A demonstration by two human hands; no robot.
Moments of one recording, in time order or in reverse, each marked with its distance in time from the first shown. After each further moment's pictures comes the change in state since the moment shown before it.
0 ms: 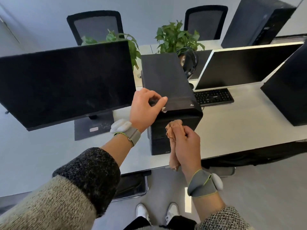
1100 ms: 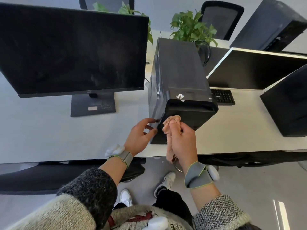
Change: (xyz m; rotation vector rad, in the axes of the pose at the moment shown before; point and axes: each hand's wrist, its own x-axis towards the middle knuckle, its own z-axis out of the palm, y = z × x) left_hand -0.121 -0.107 0.034 -0.373 -0.234 -0.320; right_hand -0.010 0.017 0.029 -0.220 -0.098 -0.045
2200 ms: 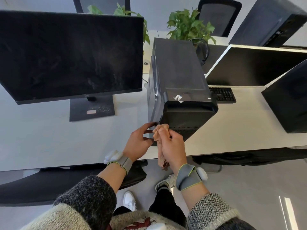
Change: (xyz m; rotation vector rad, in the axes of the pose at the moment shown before) left_hand -0.001 -0.006 0.005 -0.001 -0.046 -0.087; right_hand 0.000 0.016 0.027 0.031 -0.088 0.107
